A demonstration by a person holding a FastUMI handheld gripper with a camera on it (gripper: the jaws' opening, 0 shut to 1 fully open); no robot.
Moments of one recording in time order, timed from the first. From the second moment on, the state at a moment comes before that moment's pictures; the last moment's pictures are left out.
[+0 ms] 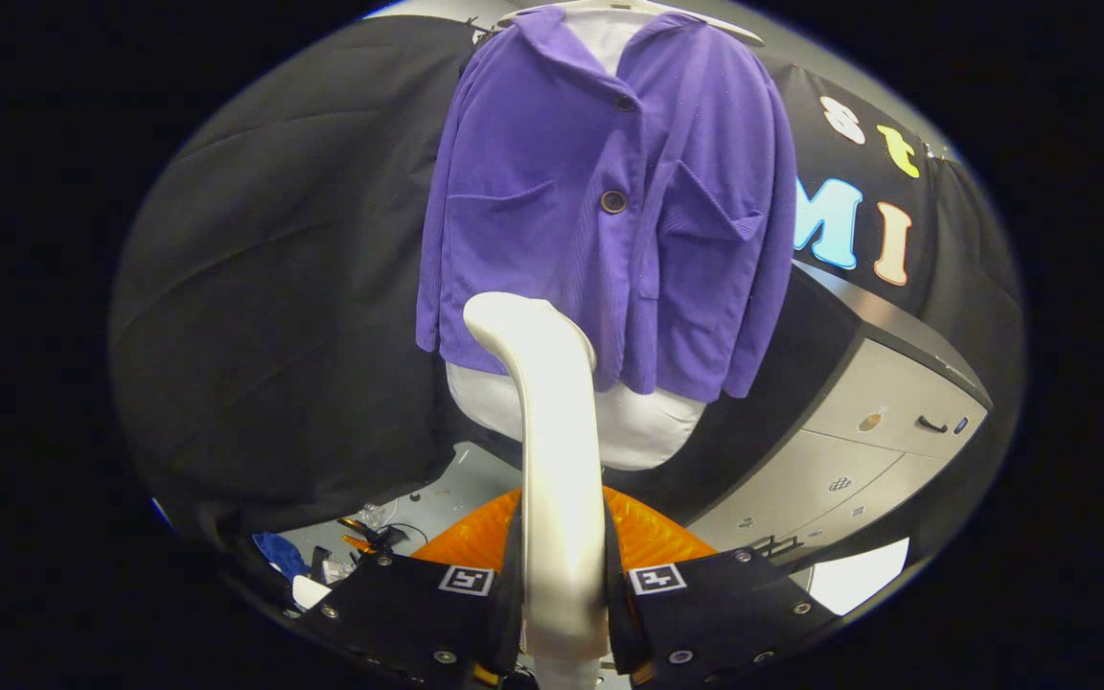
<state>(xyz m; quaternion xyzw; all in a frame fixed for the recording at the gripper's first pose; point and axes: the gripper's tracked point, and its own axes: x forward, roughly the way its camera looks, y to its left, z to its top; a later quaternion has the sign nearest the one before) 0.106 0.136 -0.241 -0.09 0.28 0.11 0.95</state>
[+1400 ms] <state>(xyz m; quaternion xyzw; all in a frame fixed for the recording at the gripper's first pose) -0.008 -0.021 -0.046 -0.01 0.00 0.07 1.00</state>
